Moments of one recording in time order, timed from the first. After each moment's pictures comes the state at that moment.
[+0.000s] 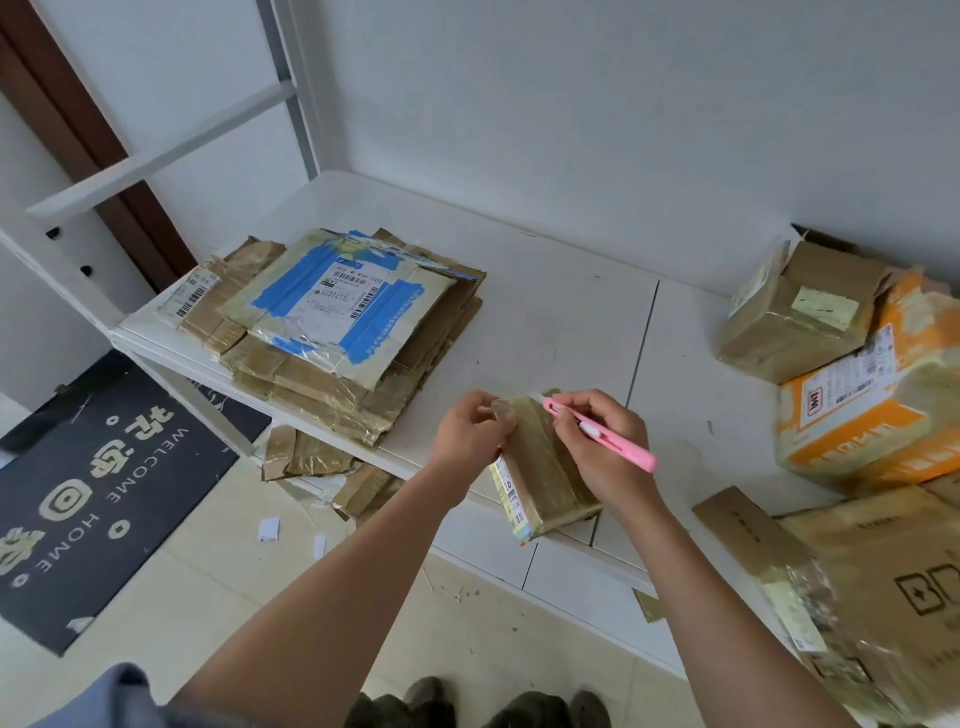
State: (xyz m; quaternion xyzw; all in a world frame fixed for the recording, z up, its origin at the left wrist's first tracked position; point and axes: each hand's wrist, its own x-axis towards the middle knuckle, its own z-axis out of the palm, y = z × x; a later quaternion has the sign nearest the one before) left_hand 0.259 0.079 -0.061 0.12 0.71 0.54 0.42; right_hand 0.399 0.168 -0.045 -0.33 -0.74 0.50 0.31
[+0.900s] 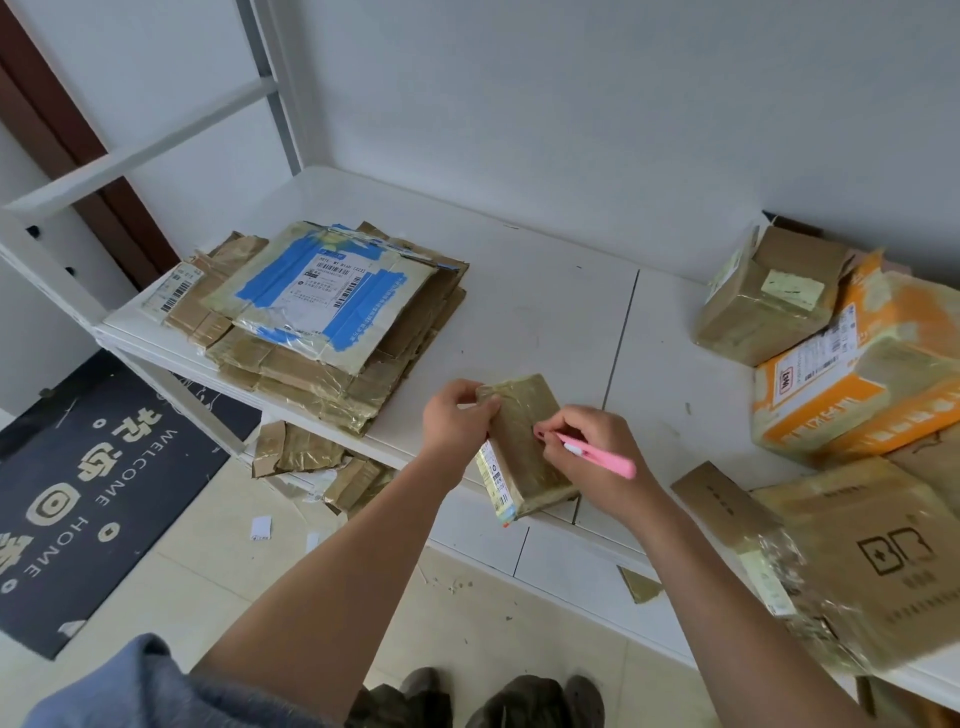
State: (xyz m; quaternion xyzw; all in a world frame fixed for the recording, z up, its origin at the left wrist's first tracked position) left_hand 0.271 0.083 -0.060 0.10 0.73 0.57 0.35; right_hand 0.431 0.164 -0.034 -0.28 -0.83 0.44 0.19
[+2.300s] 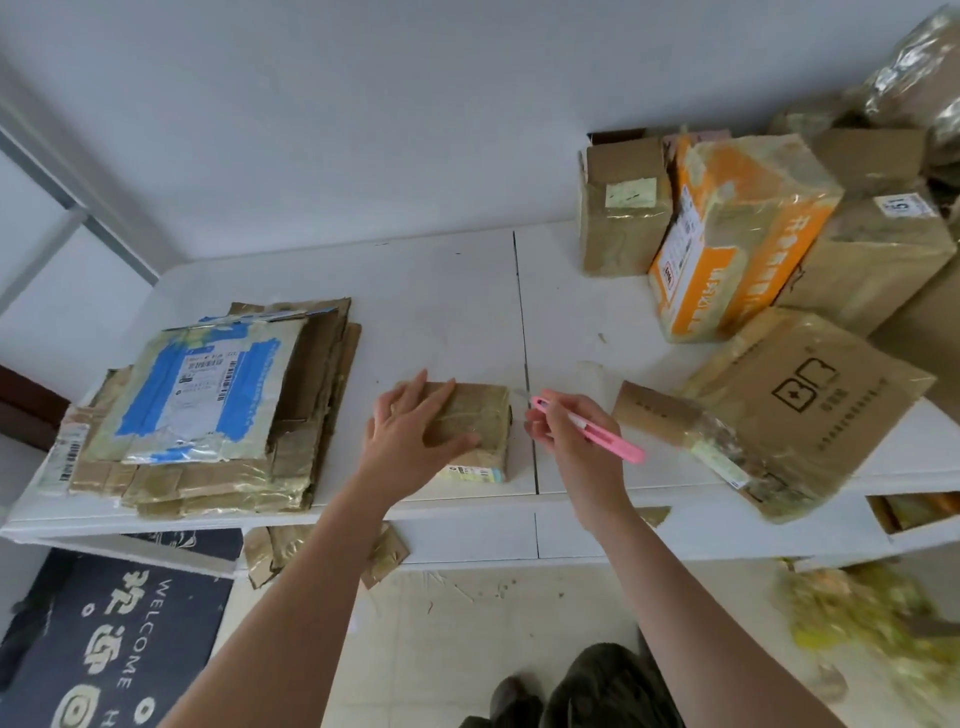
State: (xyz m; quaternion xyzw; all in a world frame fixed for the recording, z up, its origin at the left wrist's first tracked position) left_hand 0.259 0.090 -0.054 0.58 0.78 0.11 0.20; right_hand 0.461 0.131 -0.066 -0.43 -0.40 0.63 0.51
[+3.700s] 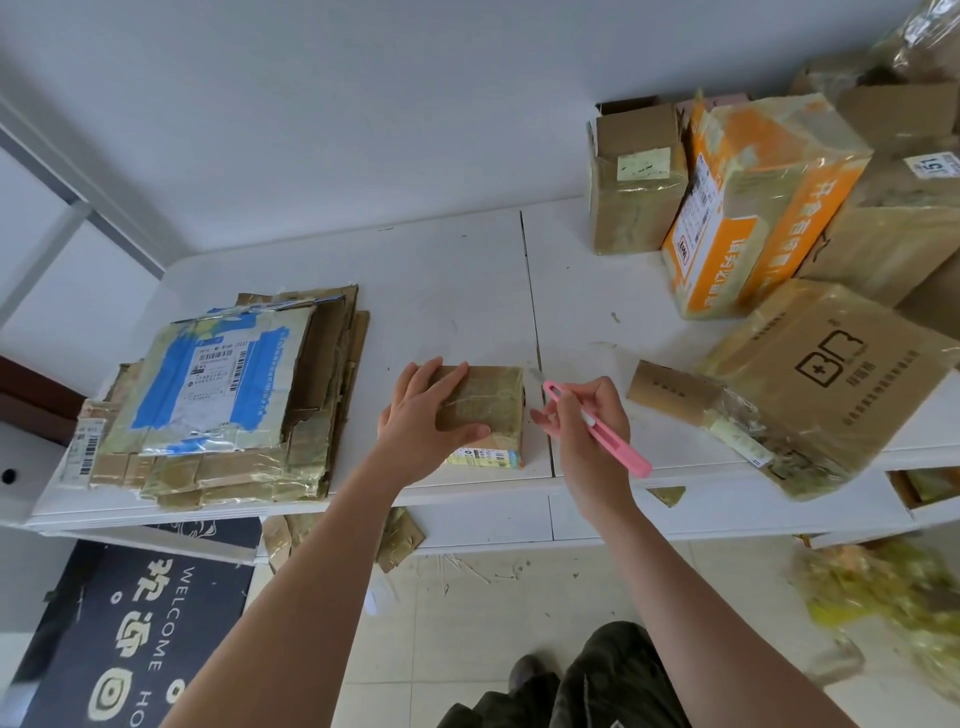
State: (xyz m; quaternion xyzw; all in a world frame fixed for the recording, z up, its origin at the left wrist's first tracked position) left_hand 0.257 0.094 -0.049 0.59 0.76 0.12 0.23; right_hand 0.451 0.118 -0.078 -0.43 -0.44 0.57 0.55
